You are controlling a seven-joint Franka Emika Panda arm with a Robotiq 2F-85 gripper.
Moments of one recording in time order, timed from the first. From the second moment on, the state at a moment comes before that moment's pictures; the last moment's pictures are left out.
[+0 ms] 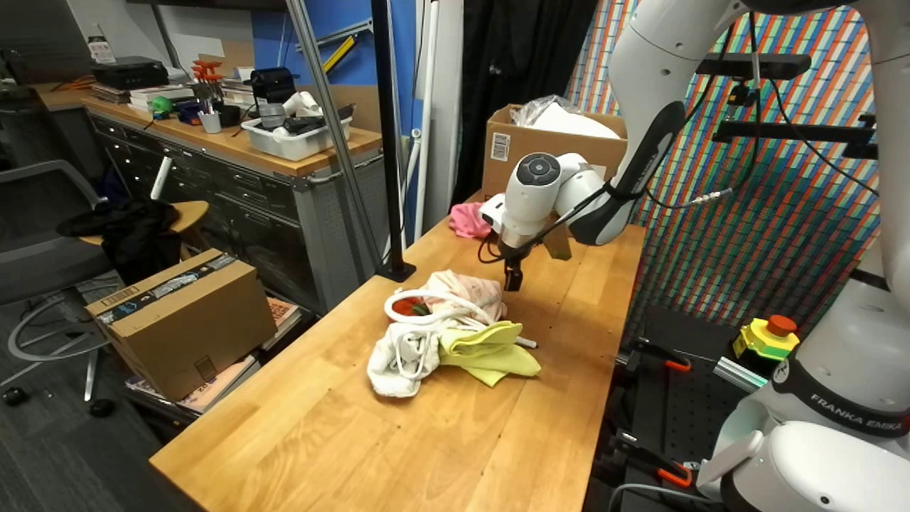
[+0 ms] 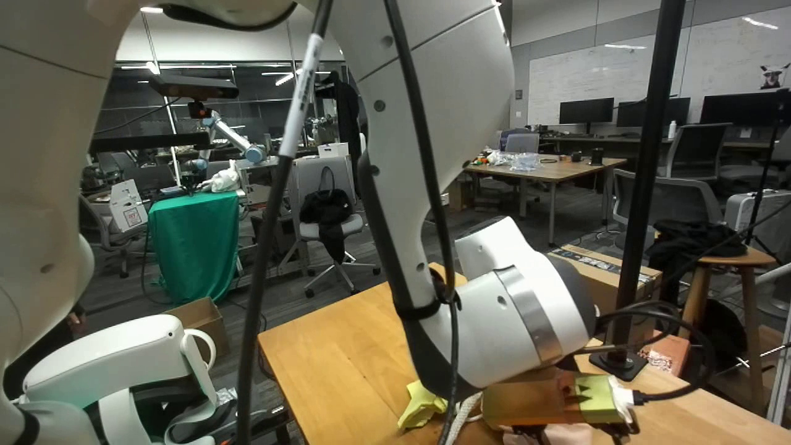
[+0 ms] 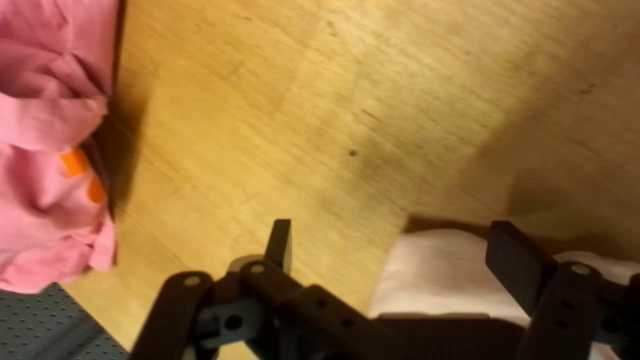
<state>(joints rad) -0.30 0.51 -0.03 -2.23 -1.38 2.90 0.40</state>
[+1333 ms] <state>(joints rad) -0.06 0.25 0.11 -2.46 -0.47 2.56 -0.38</state>
